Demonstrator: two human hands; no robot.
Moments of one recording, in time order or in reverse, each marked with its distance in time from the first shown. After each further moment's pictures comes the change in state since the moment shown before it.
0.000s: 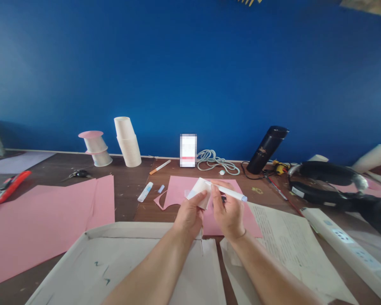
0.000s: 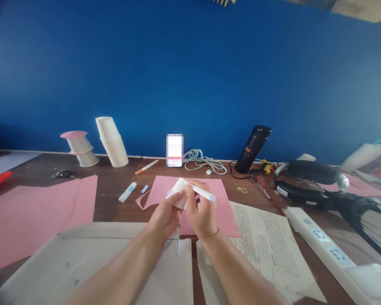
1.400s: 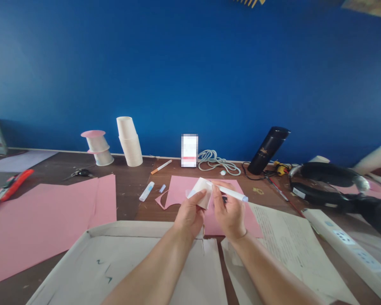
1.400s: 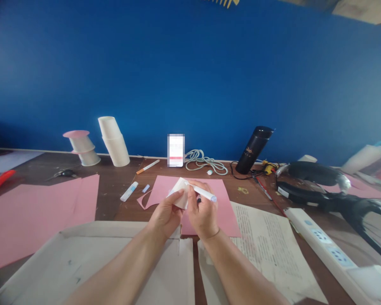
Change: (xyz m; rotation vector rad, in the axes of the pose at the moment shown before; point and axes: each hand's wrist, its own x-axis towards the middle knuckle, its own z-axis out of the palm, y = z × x) left_hand 0.002 0.002 0.000 -0.057 0.090 -0.044; right_hand 0.000 -0.001 0.000 -0.029 0.007 -0.022
